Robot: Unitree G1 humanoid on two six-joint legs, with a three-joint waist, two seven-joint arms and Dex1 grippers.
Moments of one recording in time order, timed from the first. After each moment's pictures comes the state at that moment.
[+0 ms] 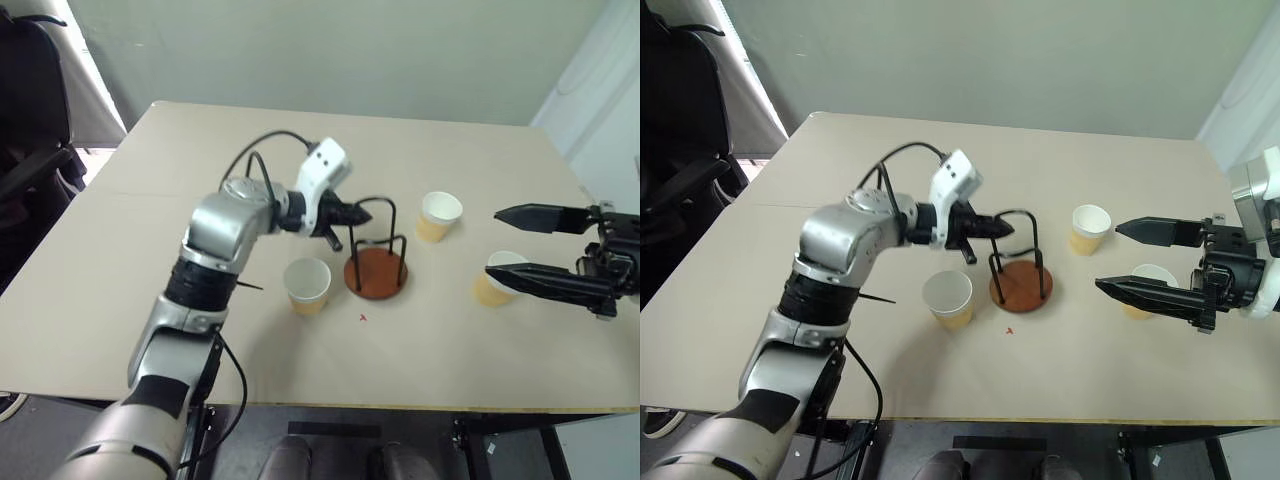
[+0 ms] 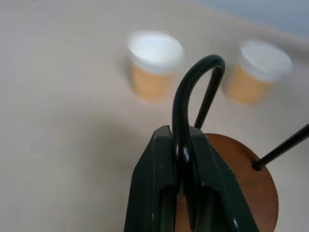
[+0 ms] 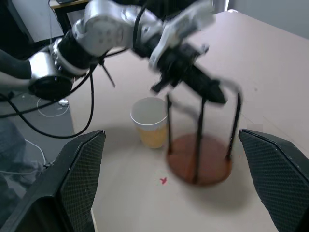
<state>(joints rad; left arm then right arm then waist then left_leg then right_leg) -0.98 0.41 -0.21 0.03 -0.29 0.99 -0.90 -0.25 -1.18 -0.60 -0.53 1.29 0.99 0.85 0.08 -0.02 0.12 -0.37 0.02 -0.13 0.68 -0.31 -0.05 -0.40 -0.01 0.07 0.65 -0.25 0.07</state>
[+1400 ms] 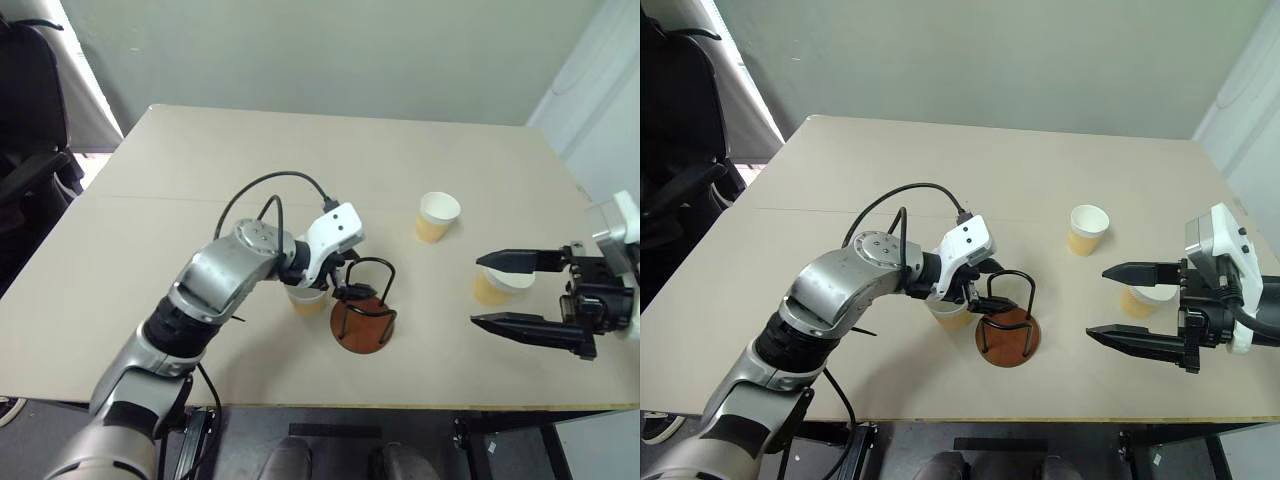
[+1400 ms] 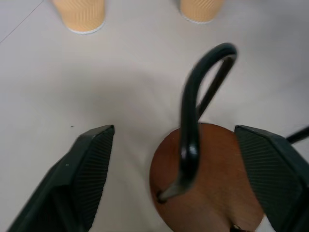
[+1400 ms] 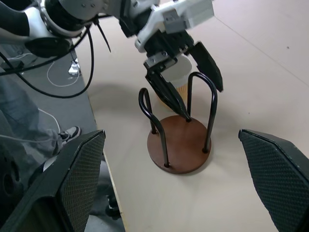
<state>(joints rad) -0.85 0.57 -0.38 -0.26 -0.36 1.08 -0.86 -0.11 -1.19 -0.58 -0.63 1.20 0.99 0.93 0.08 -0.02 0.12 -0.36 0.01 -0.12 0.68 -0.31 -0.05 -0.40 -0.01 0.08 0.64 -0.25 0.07</state>
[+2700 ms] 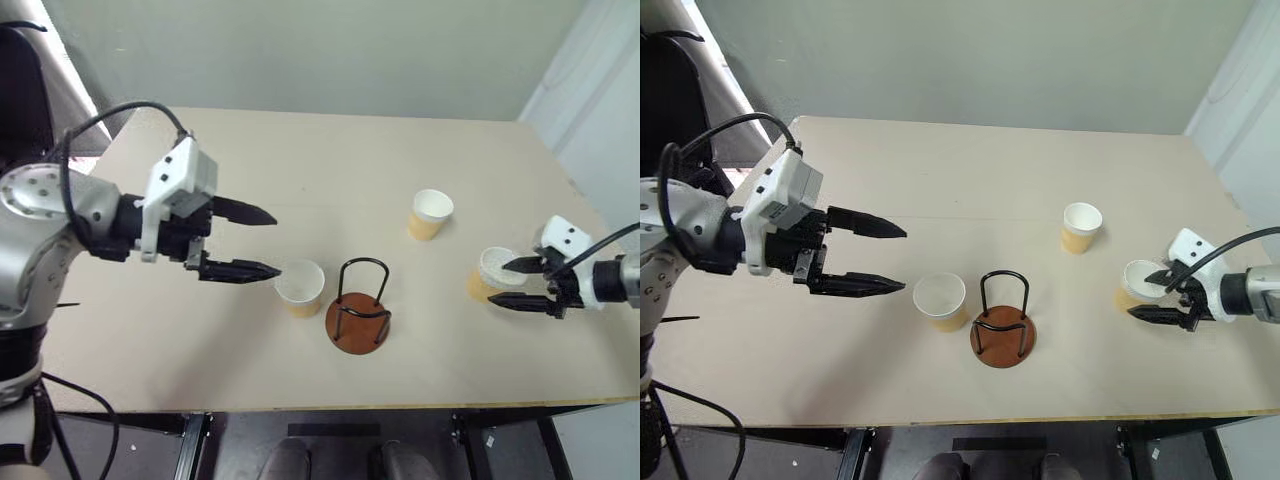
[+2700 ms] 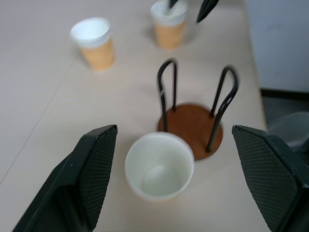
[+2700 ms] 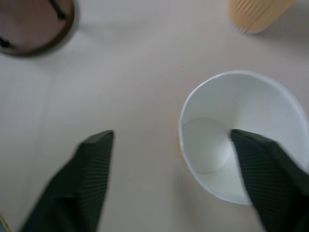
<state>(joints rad) -0.67 1.10 0.10 -0.31 -0.64 0.81 -1.29 -0.34 -1.19 0.02 -0.11 0.43 0.66 1.10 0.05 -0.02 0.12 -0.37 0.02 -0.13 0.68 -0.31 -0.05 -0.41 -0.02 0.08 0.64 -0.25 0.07</state>
